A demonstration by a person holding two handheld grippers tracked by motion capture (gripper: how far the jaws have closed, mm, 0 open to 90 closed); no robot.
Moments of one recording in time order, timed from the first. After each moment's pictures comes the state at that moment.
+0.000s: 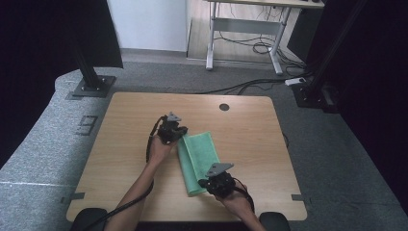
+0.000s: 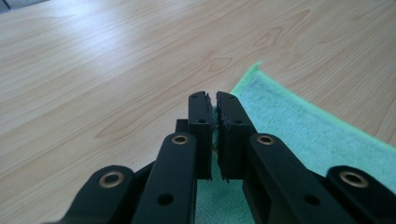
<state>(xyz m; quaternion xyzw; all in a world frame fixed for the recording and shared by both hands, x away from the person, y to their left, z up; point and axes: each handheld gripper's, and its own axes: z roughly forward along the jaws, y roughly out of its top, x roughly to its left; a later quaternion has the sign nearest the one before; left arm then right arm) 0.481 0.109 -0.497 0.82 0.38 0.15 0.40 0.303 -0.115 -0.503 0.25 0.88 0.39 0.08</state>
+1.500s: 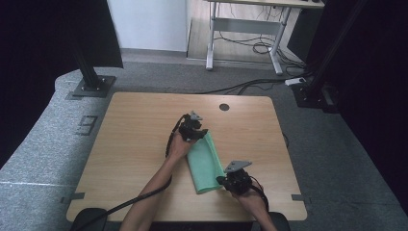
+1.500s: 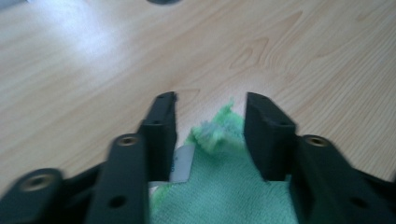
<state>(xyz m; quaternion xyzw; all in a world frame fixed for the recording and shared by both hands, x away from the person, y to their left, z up) 0.507 0.042 -0.512 0.83 0.36 0.15 0.40 0.317 -0.169 -0.519 0.31 0.87 0.36 0.10</state>
